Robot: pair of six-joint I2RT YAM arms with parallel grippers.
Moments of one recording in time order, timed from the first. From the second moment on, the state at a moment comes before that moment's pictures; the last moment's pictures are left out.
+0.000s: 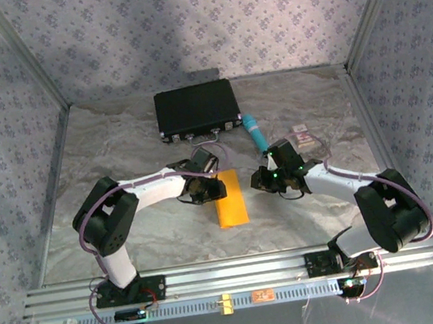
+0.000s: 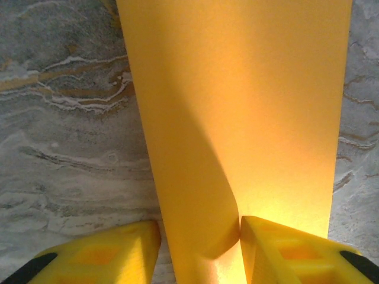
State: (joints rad) left arm -0.79 1.78 1.03 -0.43 0.17 -0.79; right arm 0.48 1.40 0.63 -0.16 -0.36 0.74
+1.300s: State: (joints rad) left arm -0.79 1.79 1.03 -0.43 0.16 -0.79; right arm 0.62 1.67 0.78 -0.10 -0.42 0.71
